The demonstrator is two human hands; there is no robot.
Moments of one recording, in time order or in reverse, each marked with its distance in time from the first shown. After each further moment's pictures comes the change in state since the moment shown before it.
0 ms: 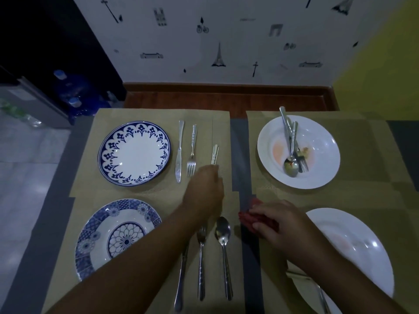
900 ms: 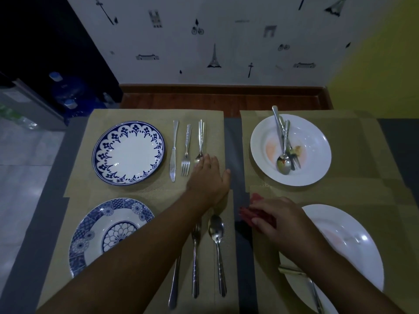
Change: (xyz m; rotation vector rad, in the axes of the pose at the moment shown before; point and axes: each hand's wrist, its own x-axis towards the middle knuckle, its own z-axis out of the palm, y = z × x) left_hand 0.025 0.004 0.023 0.296 -0.217 -0.014; right_hand -0.005 0.014 -0.001 -0.054 0.040 0.006
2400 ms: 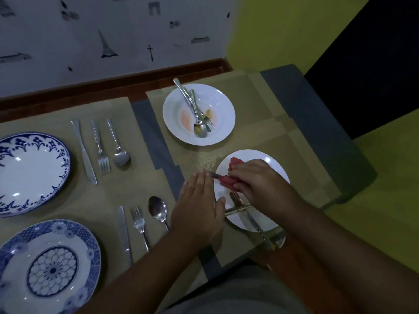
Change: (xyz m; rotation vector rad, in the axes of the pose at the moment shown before) left_hand -0.137 0.085 0.051 0.105 -0.126 0.491; right_hand -0.097 0.018 -0.037 -0.267 0.268 0.082
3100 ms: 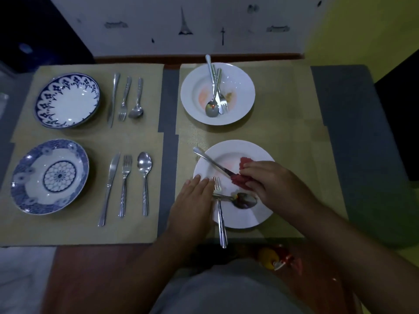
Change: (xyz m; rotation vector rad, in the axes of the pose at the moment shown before) left_hand -0.015 0.105 0.080 0.089 0.153 -0.292; right_hand -0.028 0.125 -0.024 0.168 -0.134 -0.319
